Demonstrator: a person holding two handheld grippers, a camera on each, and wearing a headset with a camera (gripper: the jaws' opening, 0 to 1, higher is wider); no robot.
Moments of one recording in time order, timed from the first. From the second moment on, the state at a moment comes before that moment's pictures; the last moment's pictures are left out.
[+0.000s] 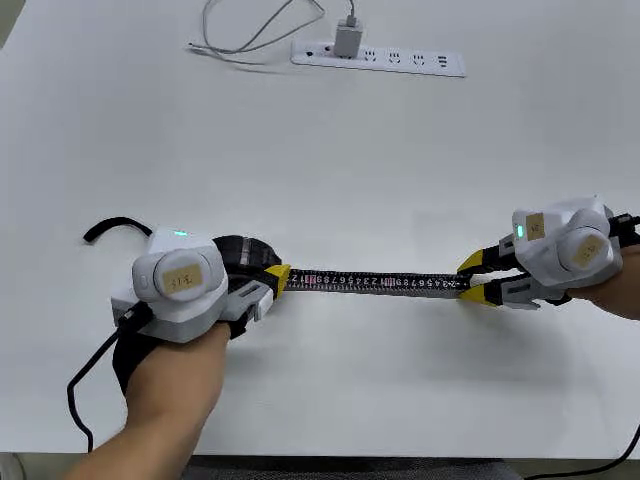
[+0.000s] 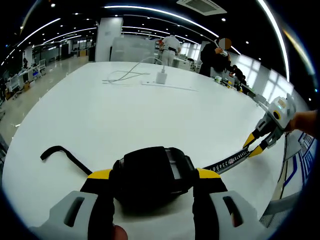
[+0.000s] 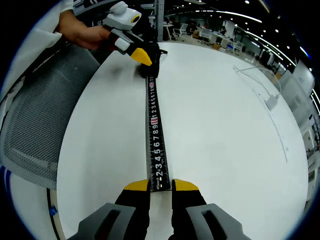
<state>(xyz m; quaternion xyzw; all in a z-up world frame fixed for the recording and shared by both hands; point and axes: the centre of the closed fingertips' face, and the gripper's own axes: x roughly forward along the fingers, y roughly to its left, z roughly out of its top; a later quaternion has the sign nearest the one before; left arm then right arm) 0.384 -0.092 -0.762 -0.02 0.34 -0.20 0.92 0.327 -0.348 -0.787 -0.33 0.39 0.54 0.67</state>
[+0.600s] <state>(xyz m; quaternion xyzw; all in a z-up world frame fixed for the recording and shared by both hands) 0.384 -0.091 -0.763 -0.02 0.35 -0.20 0.91 0.328 -0.349 -0.788 -0.34 0.38 0.54 0.67</state>
